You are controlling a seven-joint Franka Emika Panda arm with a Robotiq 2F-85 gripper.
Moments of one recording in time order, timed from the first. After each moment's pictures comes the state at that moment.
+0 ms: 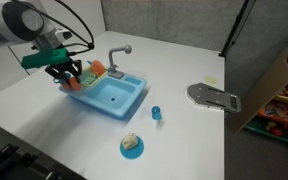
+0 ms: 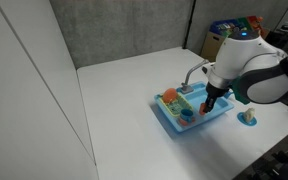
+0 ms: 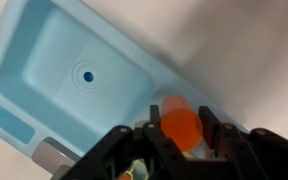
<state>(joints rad) 0.14 0.31 0.03 -2.37 -0.33 2.70 -0.08</state>
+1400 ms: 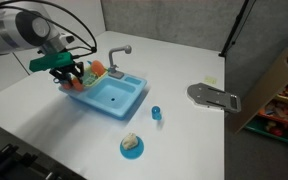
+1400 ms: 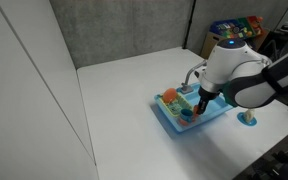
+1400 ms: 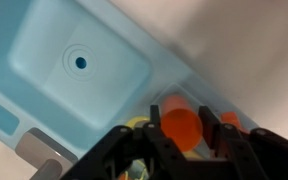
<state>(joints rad) 0.19 0.41 0.00 -2.30 -0.35 2.73 -0.06</state>
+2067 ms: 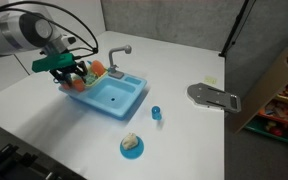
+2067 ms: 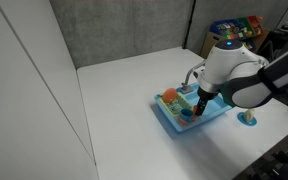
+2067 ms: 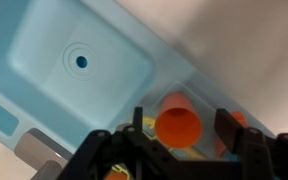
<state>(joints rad) 0.20 0.43 -0.01 -2.28 -0.35 2.73 -0.06</state>
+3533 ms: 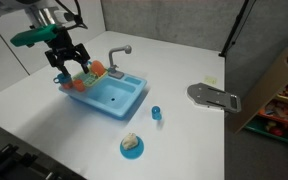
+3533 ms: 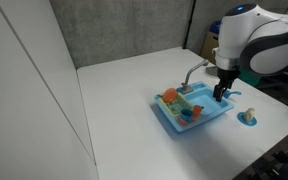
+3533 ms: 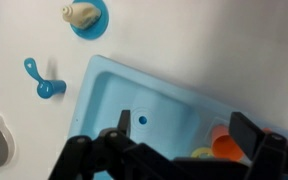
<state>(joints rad) 0.19 0.19 -0.05 -2.28 -0.35 2.29 0.17</state>
